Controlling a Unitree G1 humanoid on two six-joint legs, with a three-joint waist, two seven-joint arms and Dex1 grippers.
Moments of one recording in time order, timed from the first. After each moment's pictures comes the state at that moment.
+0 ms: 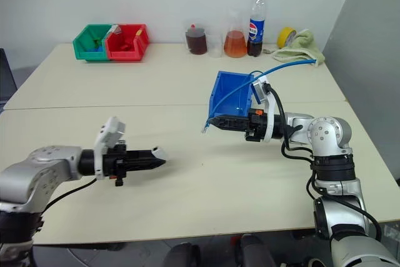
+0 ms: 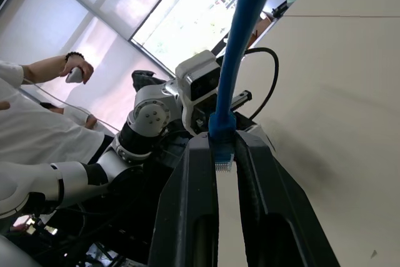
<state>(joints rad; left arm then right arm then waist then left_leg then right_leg) -0.34 0.89 0.01 -0.12 -0.59 0.71 -1.22 -0.81 -0.40 -0.07 0.10 0.99 1.25 0.89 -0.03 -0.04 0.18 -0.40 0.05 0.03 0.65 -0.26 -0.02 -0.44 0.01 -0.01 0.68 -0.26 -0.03</state>
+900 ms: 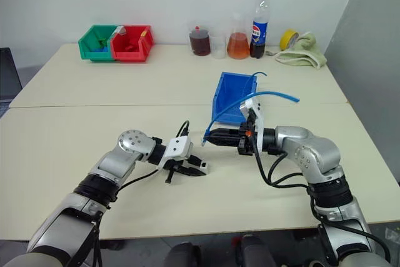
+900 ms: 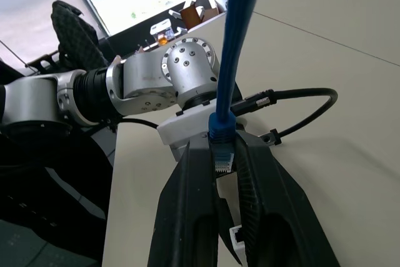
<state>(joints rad) -0.66 0.57 -0.38 0.44 -0.09 -0.02 -1.39 -0.60 -0.44 0.16 -0.14 0.66 0.78 0.95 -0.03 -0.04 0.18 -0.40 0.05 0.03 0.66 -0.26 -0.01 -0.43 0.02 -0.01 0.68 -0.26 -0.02</state>
